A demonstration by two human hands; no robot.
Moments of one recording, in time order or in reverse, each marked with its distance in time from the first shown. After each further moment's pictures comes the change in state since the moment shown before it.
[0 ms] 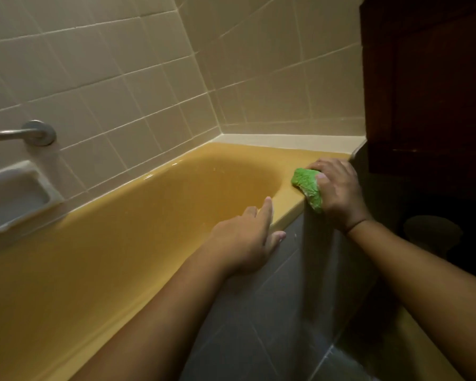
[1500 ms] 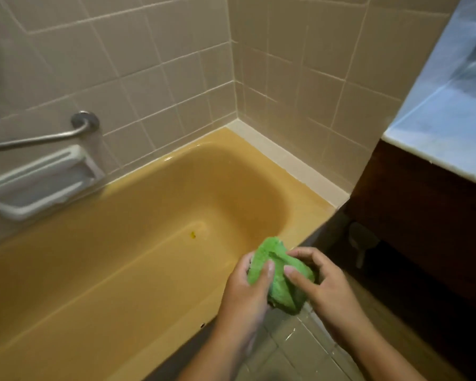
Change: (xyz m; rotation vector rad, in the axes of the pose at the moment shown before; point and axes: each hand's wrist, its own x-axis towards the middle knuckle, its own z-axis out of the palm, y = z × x) left_hand -0.157 0.004 -0.244 -1.943 0.050 -0.661; right_hand 0.103 -0.348 -0.159 0.506 -0.541 0.984
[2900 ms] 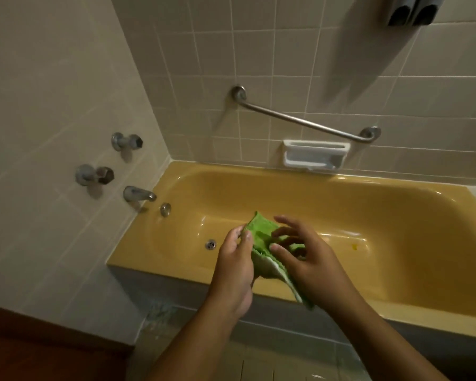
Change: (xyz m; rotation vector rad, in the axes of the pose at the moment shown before) left_hand -0.392 0.109 -0.327 -0.485 0.846 0.277; right_hand -0.273 -0.233 0.375 -0.293 -0.908 -0.344
